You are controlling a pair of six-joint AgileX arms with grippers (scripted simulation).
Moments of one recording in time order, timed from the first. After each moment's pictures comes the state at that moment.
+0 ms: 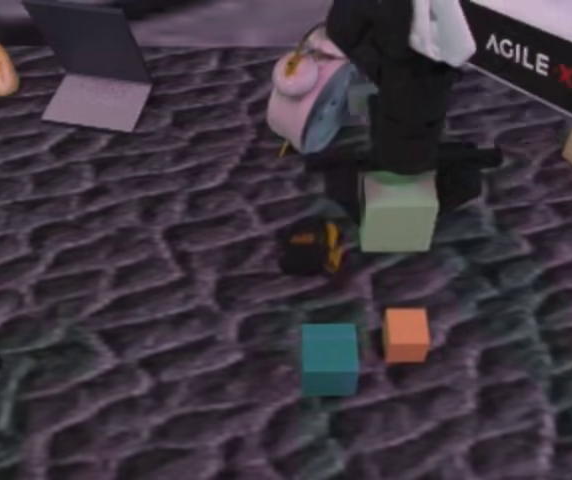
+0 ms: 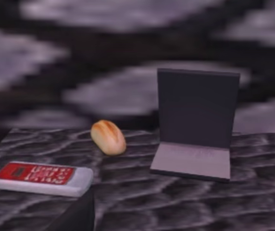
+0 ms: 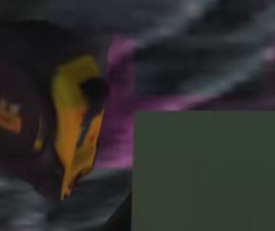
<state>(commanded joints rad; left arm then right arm) 0.02 0.00 0.00 0.00 0.00 0.00 0.51 2.39 2.12 -1.33 0.01 0.51</state>
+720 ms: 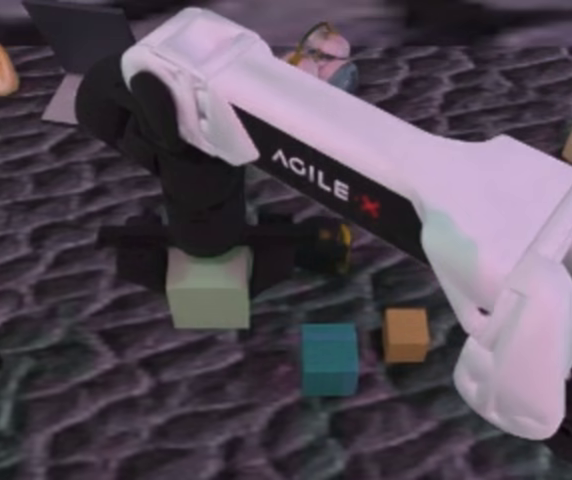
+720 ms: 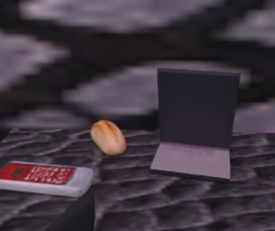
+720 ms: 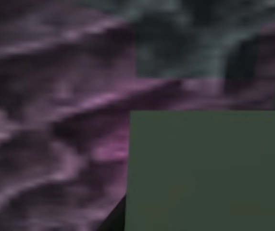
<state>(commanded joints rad) 0.02 0.00 0.00 0.00 0.00 0.00 0.89 2.63 2.62 -1.56 0.01 0.90</state>
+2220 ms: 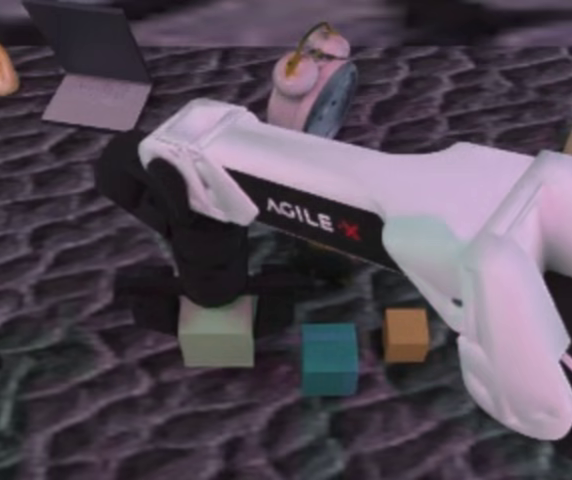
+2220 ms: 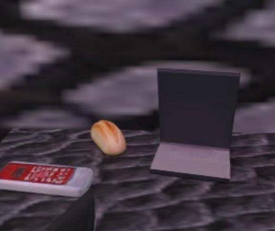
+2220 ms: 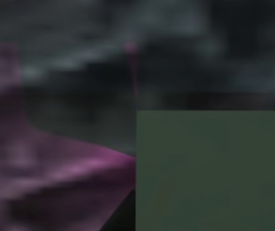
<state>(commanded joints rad) 0.02 0.00 0.00 0.00 0.00 0.00 0.90 2.59 2.27 -1.24 0.01 0.91</state>
